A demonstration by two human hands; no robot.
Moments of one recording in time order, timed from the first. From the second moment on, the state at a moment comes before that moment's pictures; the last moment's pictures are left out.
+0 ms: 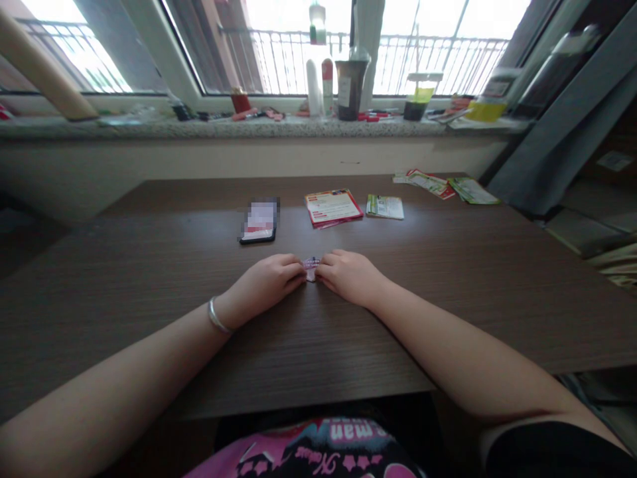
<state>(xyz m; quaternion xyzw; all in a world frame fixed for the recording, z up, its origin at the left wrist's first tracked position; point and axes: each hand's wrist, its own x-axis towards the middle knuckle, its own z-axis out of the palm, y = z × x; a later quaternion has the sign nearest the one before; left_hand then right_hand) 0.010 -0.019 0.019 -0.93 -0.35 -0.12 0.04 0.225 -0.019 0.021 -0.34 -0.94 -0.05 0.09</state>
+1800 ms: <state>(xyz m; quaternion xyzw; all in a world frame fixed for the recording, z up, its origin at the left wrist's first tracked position) 0.007 -0.020 0.023 -0.95 -0.28 -0.15 0.05 0.226 -0.011 0.020 -0.44 -0.88 0.12 0.13</state>
